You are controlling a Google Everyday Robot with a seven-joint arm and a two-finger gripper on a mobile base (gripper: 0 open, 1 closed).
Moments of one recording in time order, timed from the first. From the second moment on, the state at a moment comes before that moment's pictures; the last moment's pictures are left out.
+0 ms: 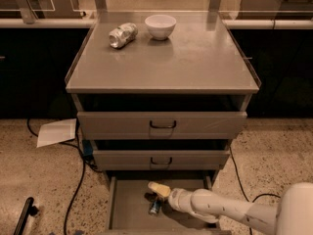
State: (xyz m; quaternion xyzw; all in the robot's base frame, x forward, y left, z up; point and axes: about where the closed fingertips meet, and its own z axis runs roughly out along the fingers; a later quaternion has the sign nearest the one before) arm 0.542 -0.034 0.259 0.19 0.88 0.39 0.16
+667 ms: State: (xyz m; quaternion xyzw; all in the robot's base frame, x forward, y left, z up) arm 0.575 -0.043 0.218 0.22 0.91 0.33 0.11
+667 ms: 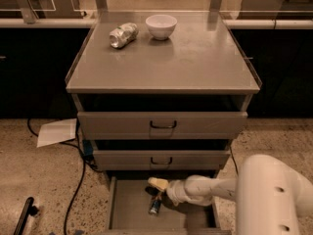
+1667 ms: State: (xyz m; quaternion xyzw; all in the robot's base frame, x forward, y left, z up) arm 0.578 -0.015 0.211 0.18 0.92 0.32 0.09
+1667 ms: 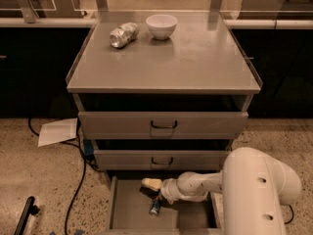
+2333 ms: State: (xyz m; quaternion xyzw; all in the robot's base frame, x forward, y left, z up) arm 0.587 0.025 0.207 0.15 0.94 0.29 0.07
